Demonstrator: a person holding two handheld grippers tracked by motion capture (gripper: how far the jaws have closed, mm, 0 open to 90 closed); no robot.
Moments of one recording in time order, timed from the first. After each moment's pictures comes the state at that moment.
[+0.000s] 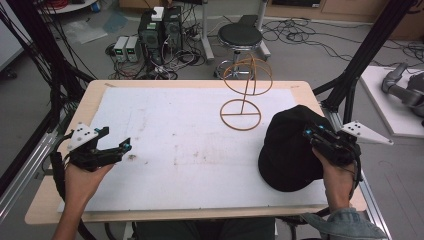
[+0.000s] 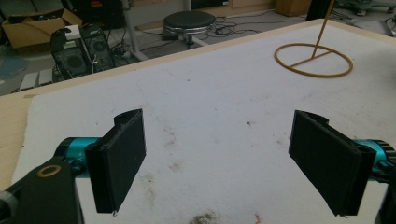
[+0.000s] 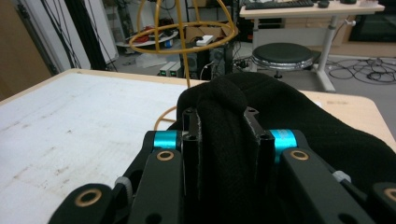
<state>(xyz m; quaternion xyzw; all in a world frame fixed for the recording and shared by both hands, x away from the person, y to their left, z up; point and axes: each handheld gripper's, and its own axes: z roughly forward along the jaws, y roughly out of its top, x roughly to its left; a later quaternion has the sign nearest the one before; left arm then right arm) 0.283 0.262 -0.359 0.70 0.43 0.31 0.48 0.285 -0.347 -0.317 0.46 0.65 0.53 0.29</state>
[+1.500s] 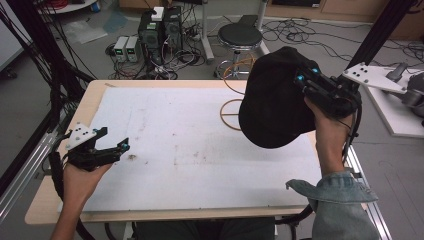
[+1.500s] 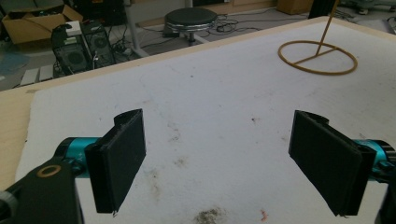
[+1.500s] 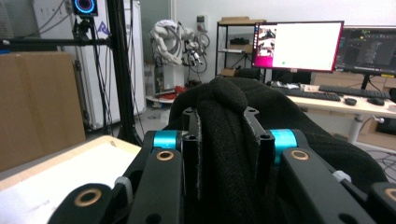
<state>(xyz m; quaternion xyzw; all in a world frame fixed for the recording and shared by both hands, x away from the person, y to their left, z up) 0.286 0.268 -0.362 0.70 0.43 0.31 0.48 0.322 -0.294 -0.201 0.35 0.62 0.61 0.34</state>
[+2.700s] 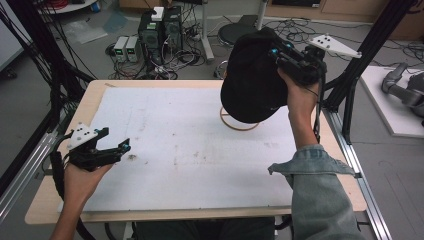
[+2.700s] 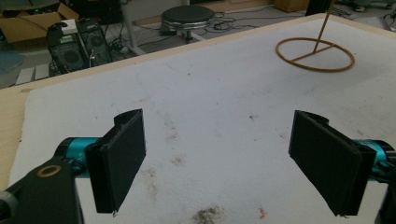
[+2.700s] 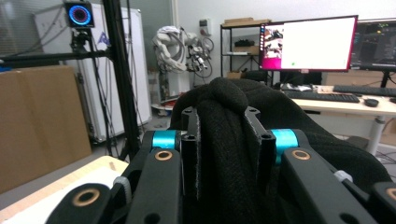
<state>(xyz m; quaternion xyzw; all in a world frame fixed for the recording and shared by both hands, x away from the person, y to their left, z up) 0.287 0.267 -0.364 0.70 0.43 0.30 0.48 0.404 -0.252 -0.196 0.36 0.61 0.63 0.32</state>
